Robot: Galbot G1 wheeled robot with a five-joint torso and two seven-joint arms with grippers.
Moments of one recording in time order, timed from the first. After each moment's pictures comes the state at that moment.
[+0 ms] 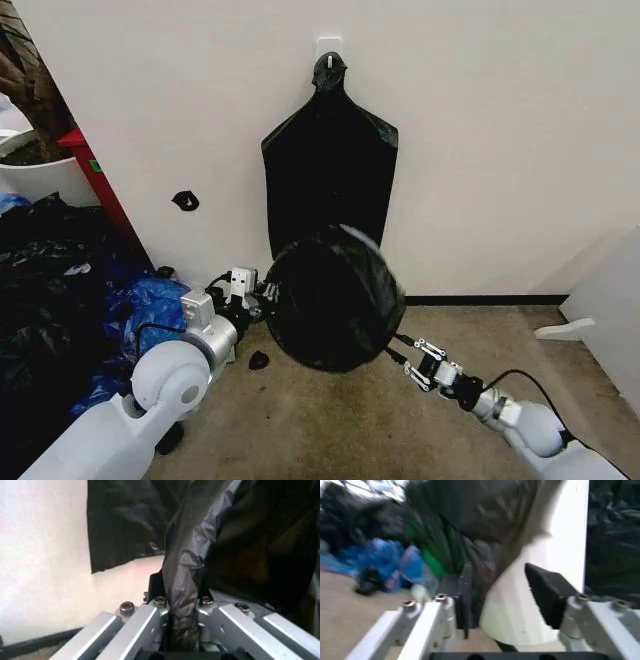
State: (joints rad) left arm 1.11 -0.86 -0.19 -2.12 -0.86 0.30 -0.20; right arm -1.27 0.88 0.32 1.49 0.56 0.80 -0.92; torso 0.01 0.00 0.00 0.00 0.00
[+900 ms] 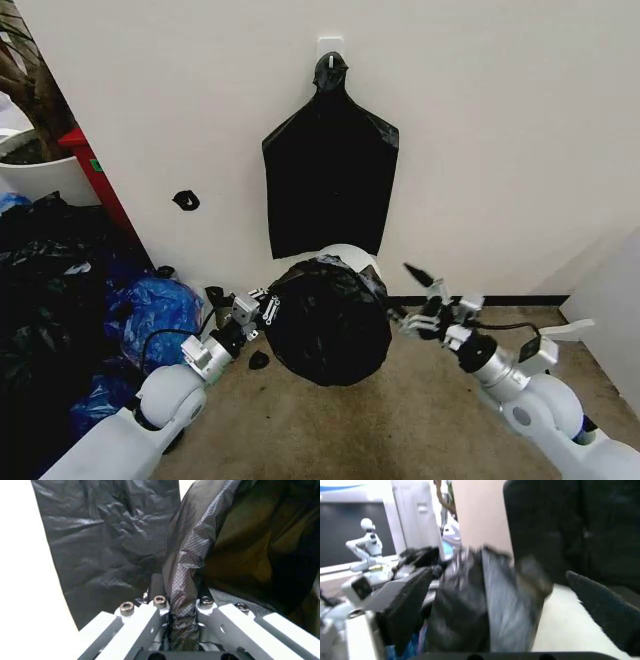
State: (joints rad) left arm 1.16 -0.86 -0.15 -1.86 -0.38 -0.36 0.16; right arm -1.36 0.82 0.36 2.04 0.88 0.19 -0.53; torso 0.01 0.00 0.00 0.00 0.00
